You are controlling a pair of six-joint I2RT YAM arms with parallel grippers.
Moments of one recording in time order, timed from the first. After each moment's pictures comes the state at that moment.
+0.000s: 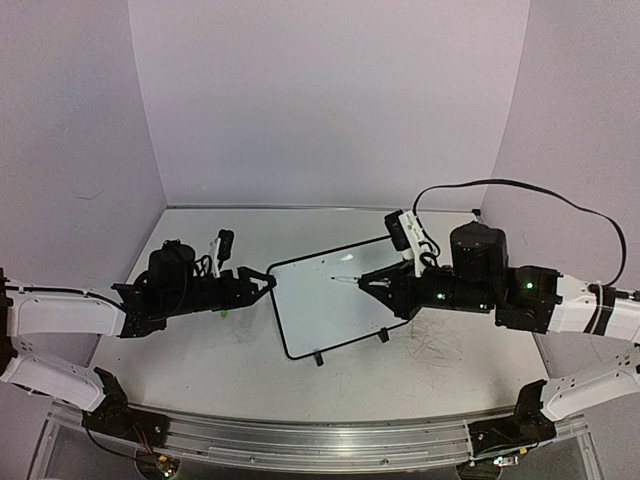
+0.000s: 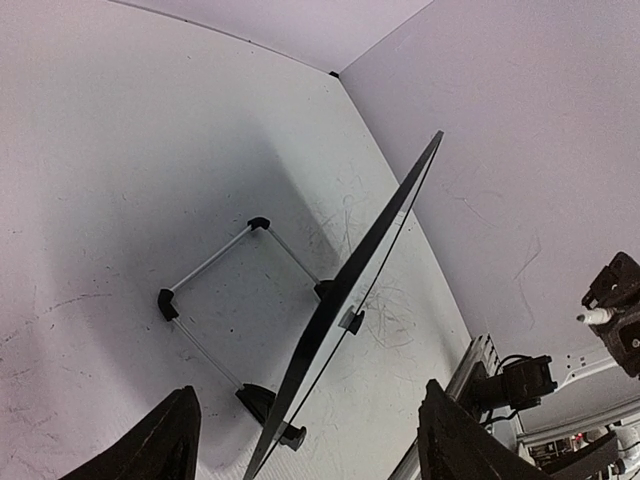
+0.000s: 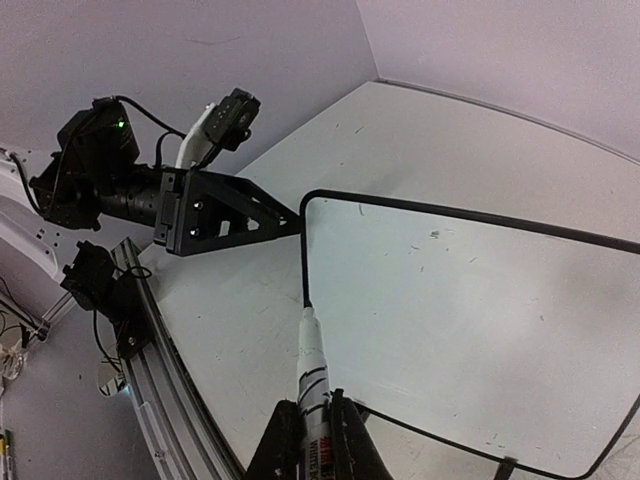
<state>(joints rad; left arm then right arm) -0.78 1.21 0.54 0.35 0.21 -0.75 1.02 1.11 0.86 -0.10 -0.04 0.34</state>
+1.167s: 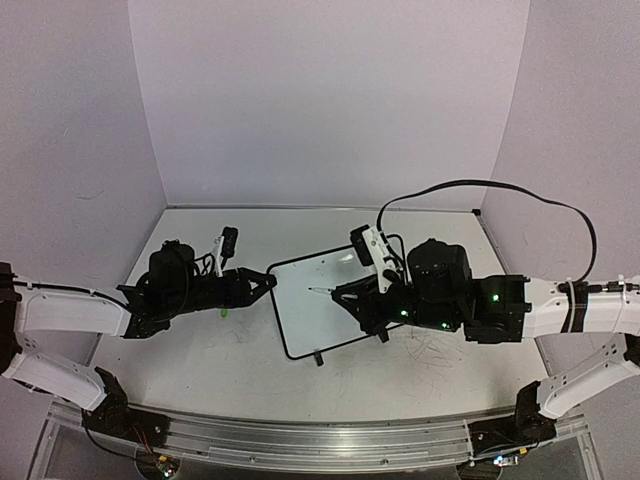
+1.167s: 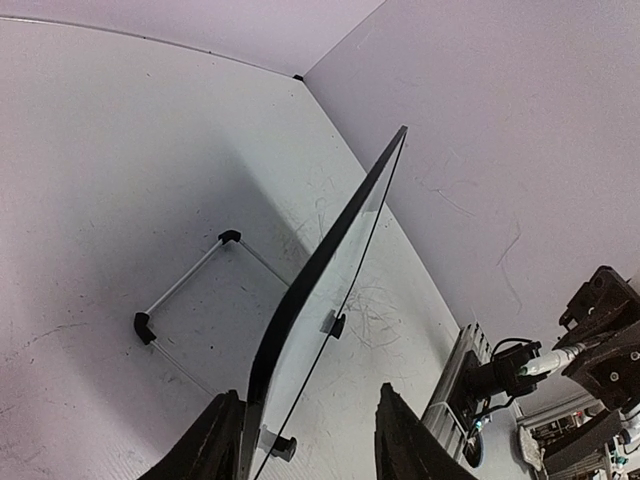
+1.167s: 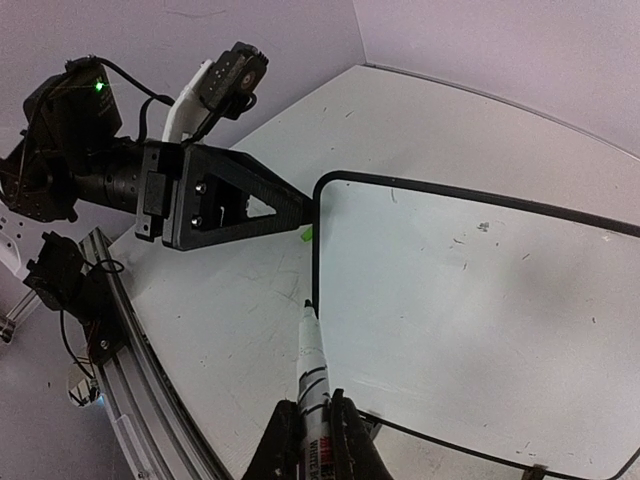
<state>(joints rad) -0.77 1.25 0.53 0.47 0.28 -0.70 1.18 1.28 0.92 -0.04 0.18 0.36</state>
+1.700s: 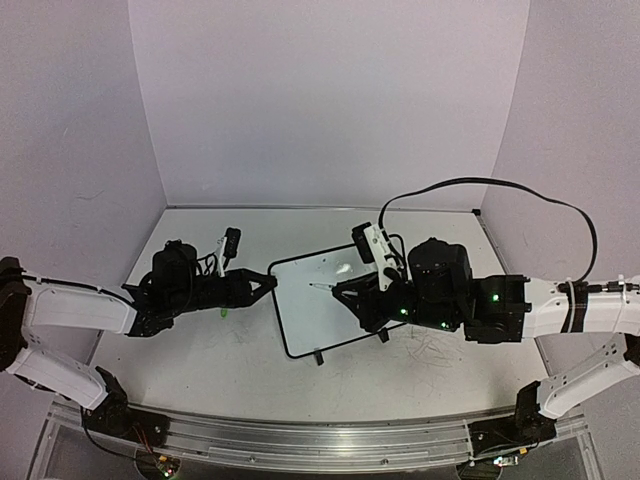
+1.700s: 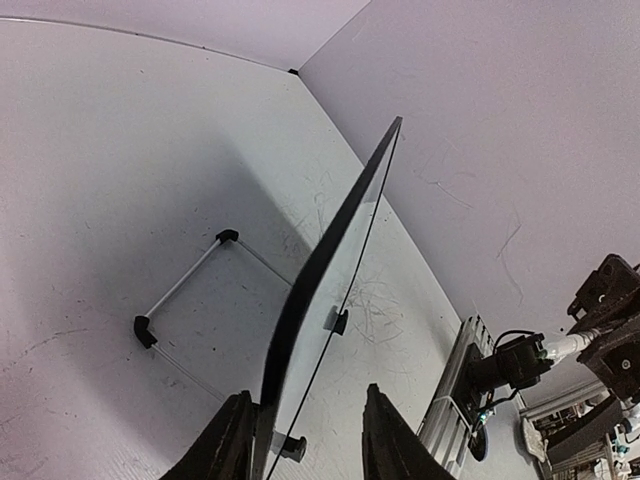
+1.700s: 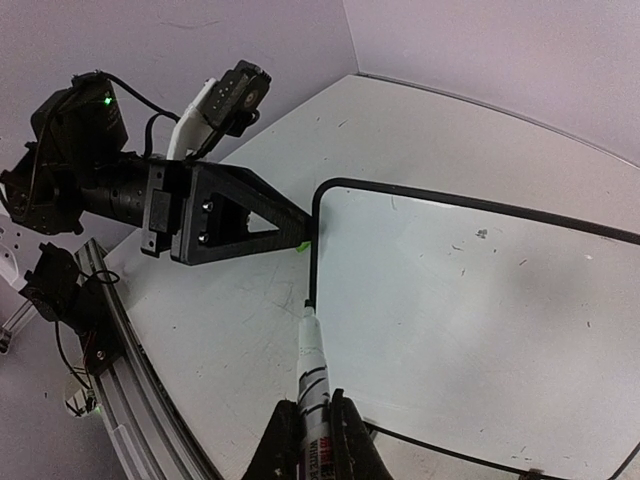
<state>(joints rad) -0.75 1.29 0.53 0.52 0.32 -0.68 1.18 1.28 0.92 -0.03 0.20 0.36</state>
